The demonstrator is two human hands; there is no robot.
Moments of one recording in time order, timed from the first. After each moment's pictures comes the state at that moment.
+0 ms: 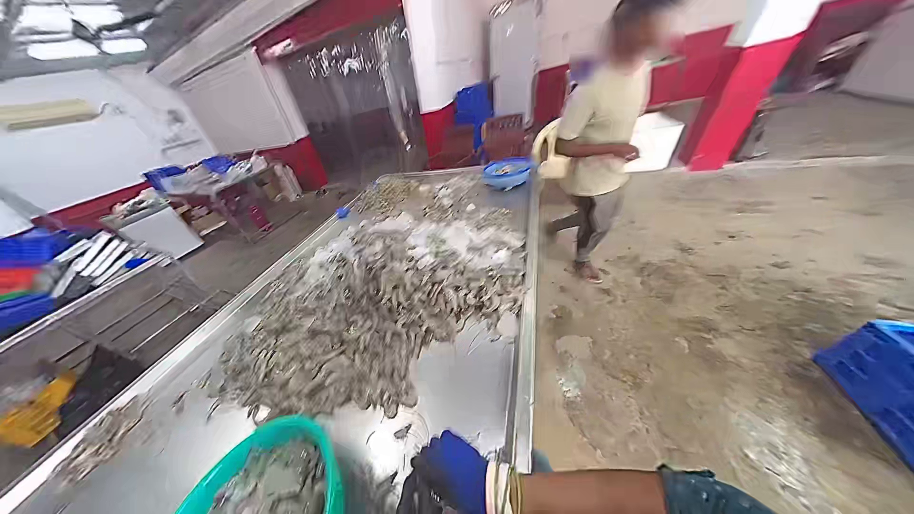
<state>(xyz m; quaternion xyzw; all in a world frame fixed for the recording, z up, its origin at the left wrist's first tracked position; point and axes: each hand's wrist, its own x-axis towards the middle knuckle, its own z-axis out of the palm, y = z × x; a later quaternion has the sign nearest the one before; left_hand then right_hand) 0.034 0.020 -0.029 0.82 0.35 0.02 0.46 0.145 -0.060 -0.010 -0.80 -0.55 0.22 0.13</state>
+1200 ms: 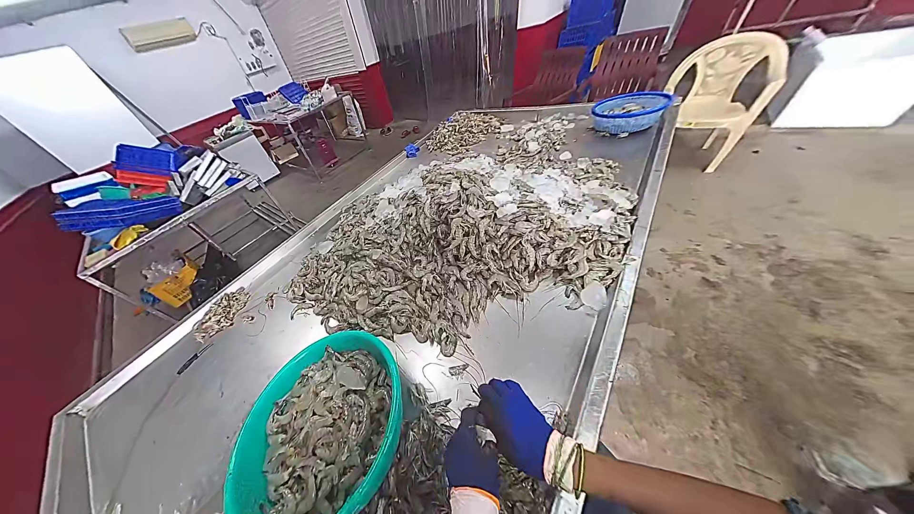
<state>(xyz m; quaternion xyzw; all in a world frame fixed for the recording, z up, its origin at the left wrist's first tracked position) 0.033 0.021 -0.004 0.85 0.38 -0.10 0.36 0.135 -0.055 -0.020 -0.83 -0.53 0.16 0.10</state>
